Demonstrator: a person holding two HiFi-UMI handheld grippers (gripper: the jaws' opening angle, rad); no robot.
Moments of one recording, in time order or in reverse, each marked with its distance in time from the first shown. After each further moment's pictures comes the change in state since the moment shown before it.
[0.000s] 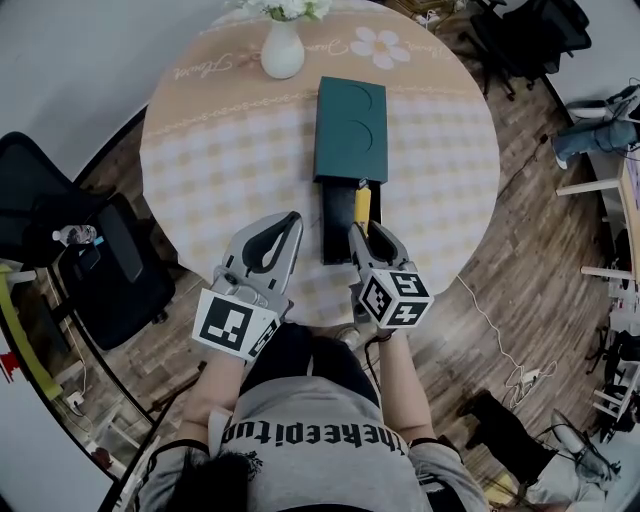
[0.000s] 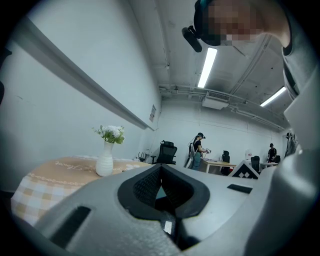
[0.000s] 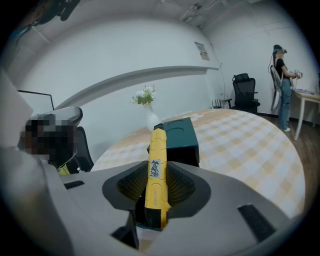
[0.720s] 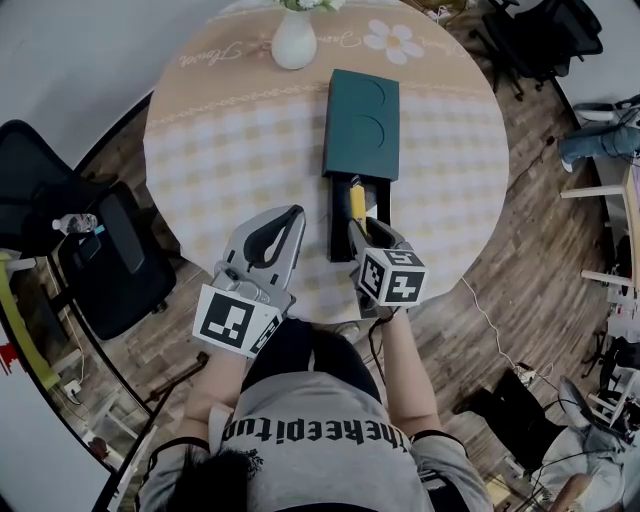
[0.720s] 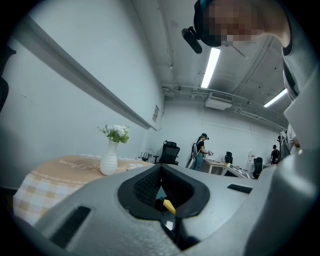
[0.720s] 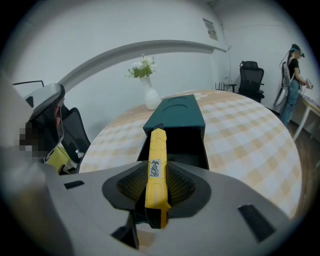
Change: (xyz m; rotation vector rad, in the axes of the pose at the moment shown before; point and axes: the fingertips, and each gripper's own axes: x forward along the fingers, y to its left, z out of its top) left arm -0.002 0.015 -0.004 -0.018 0.000 0.031; right arm 0.031 -0.005 -0.036 -0.037 0.278 -0.039
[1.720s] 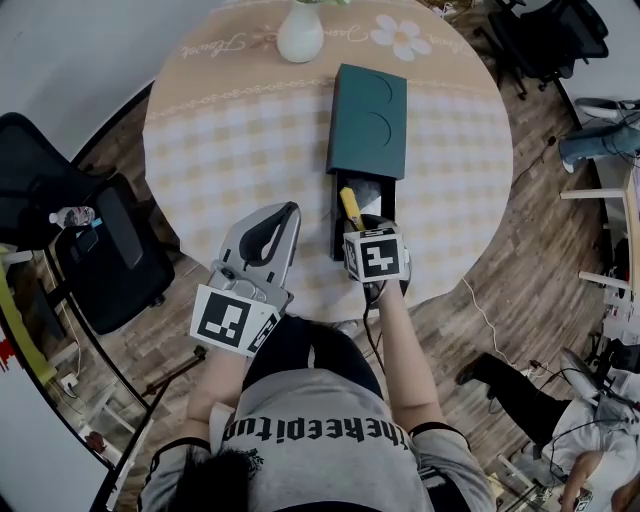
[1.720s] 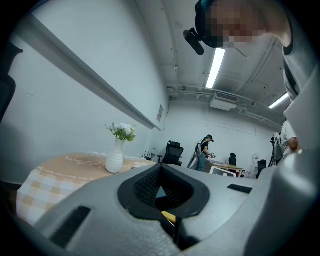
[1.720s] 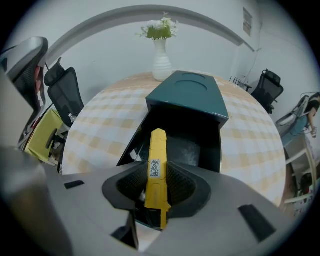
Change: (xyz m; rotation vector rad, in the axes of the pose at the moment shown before) left arm -0.006 0.017 -0.007 -0.030 0.002 0.046; right arm 0.033 -0.003 -0.028 -0.232 0.329 -0.103
